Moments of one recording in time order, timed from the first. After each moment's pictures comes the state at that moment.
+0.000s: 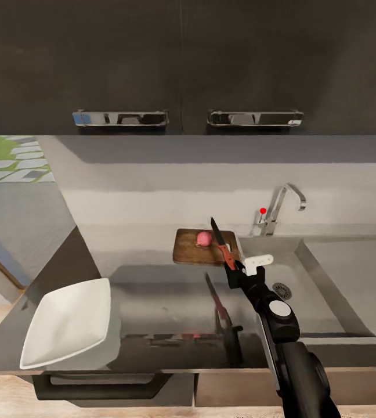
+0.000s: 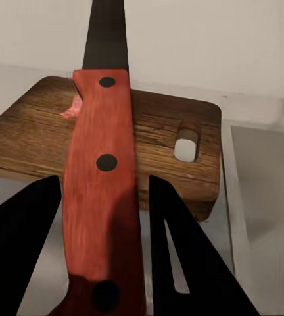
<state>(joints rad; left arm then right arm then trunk) 0.41 -0.03 -0.20 -0.46 0.08 -0.51 0.17 -0.37 0.17 0.03 -1.59 0.27 0.45 0.16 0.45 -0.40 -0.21</state>
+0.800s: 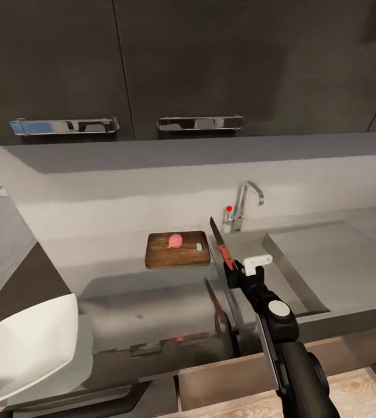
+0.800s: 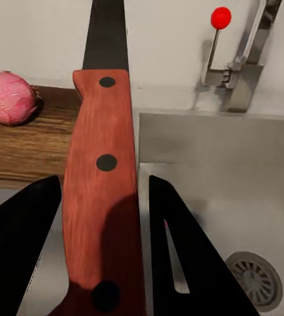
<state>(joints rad) 0.41 -0.03 -0.20 -0.46 0.08 -0.51 0.17 -0.37 0.17 0.03 -1.59 0.27 0.45 0.16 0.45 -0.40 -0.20</state>
